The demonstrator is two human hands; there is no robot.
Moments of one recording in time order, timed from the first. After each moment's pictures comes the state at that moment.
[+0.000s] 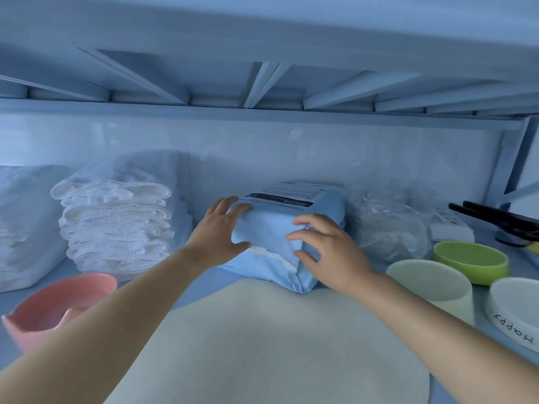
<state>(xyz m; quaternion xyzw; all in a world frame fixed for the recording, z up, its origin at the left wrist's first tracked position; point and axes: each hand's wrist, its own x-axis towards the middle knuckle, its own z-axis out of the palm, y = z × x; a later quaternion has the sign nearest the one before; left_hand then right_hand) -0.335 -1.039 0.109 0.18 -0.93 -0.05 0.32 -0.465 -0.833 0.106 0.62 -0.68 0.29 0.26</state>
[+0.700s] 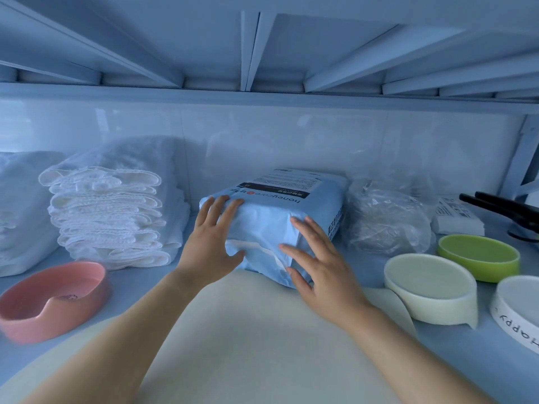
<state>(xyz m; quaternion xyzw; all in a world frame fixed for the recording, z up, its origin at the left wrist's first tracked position) -0.336 -1.022 0.069 0.19 -0.90 -0.04 0.40 -0.473 -0.830 0.050 0.63 -0.64 0.32 0.29</state>
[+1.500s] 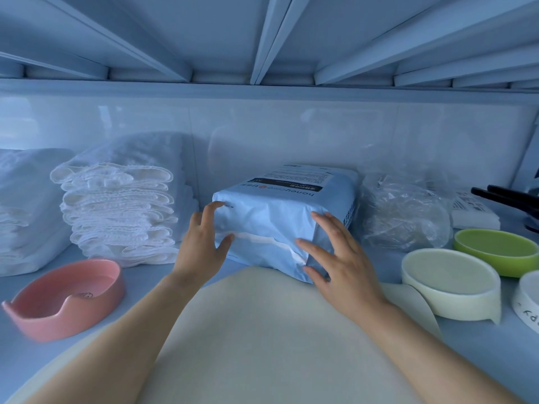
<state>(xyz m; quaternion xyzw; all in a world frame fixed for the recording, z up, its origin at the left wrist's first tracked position) -0.317 -1.046 0.054 0.27 -0.84 -0.16 0.44 -0.468 -0.834 0.050 0.59 -0.67 0.29 0.35</state>
